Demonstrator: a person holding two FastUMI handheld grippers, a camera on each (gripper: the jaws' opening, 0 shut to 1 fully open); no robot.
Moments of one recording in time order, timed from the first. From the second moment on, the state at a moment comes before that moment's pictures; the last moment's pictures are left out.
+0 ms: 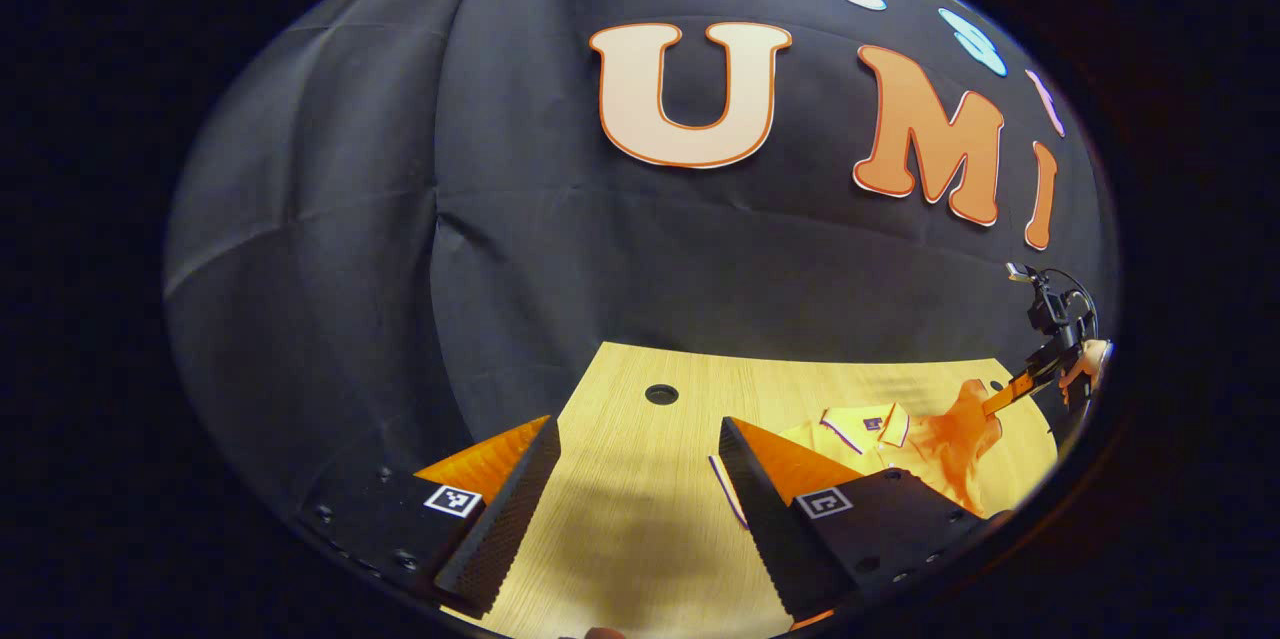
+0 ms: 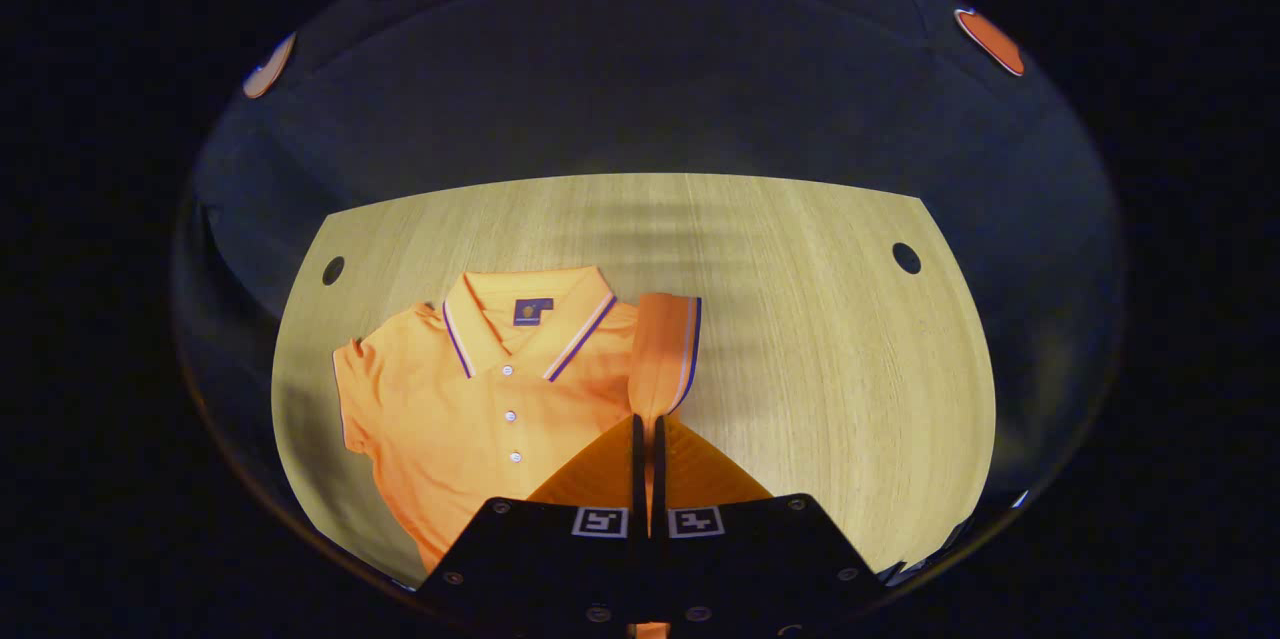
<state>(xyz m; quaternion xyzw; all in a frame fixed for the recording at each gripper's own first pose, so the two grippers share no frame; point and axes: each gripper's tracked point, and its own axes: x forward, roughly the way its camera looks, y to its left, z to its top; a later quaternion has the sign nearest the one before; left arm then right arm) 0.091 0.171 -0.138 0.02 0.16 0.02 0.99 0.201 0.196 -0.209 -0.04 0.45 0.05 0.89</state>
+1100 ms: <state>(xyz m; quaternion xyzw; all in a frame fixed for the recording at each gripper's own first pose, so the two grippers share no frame) 0.099 0.146 -0.170 0.03 0.21 -0.02 0.98 0.192 0.296 -0.220 -0.02 0.39 0.16 0.90</state>
